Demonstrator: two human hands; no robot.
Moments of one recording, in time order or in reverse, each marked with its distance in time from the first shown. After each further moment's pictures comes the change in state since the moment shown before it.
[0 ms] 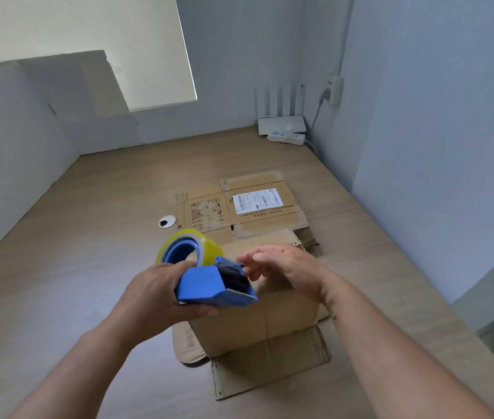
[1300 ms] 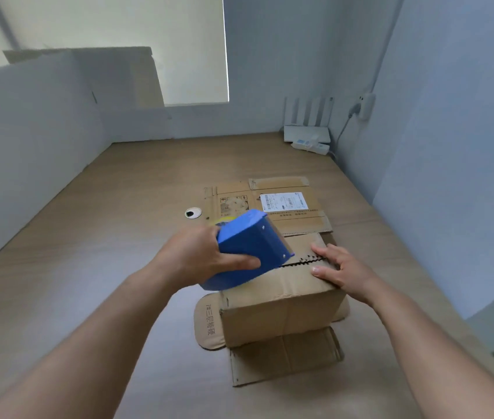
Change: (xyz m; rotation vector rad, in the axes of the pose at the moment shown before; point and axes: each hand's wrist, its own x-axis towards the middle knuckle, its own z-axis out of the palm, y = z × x) left_hand 0.004 0.020 -0.049 -0.213 -0.171 -0.331; right_hand -0.010 0.052 -0.030 -0.509 0.276 0.221
